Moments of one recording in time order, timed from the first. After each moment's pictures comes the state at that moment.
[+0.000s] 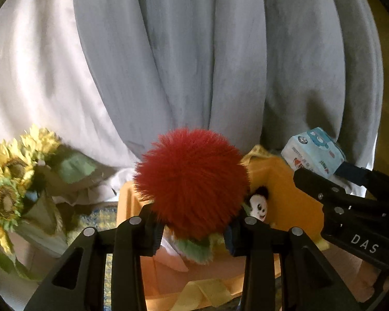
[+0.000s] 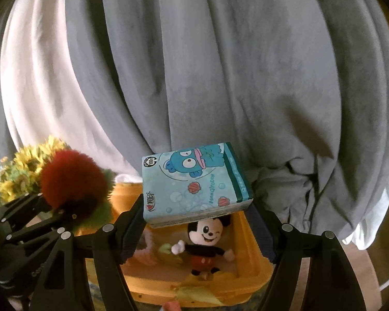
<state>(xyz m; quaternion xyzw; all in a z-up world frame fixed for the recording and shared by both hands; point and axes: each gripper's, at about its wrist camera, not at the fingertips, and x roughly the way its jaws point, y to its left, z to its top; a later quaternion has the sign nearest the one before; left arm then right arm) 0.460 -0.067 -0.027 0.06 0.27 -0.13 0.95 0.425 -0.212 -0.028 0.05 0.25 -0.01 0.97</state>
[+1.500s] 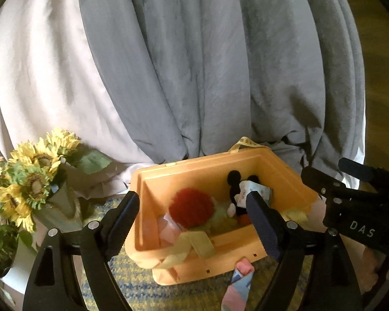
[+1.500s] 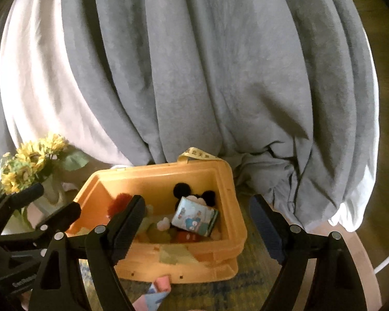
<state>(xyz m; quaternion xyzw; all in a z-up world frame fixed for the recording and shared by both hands) 0.383 -0.071 -0.006 0.07 0.25 -0.11 0.96 0.369 -0.228 -0.031 0.06 0.25 -0.03 0.97</state>
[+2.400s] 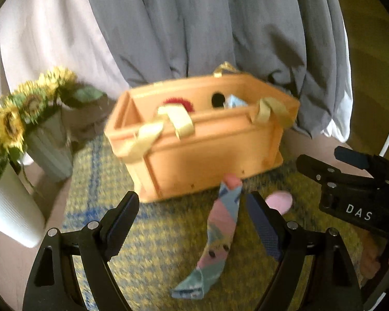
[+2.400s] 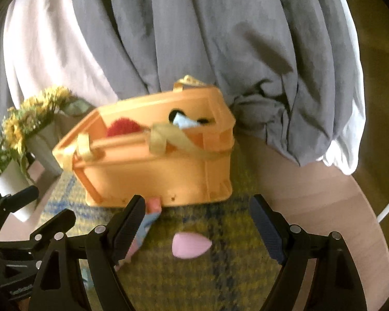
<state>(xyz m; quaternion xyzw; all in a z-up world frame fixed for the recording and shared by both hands) 0.307 -0.067 -0.097 0.08 0.35 -0.12 0.93 0.299 -0.221 -0.111 0.06 0.33 -0.03 0.94</state>
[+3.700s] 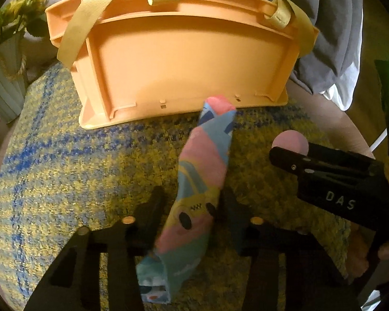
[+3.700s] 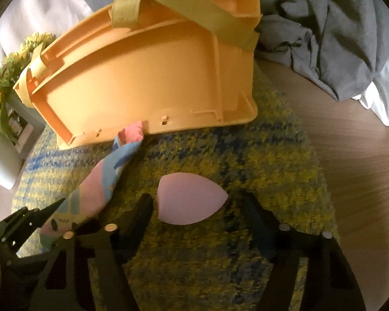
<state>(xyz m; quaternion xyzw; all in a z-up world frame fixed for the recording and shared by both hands) 0.338 -0.078 -0.198 0.03 0.47 -0.16 0.87 0.342 -0.220 -0.210 0.08 0.46 0.00 0.88</state>
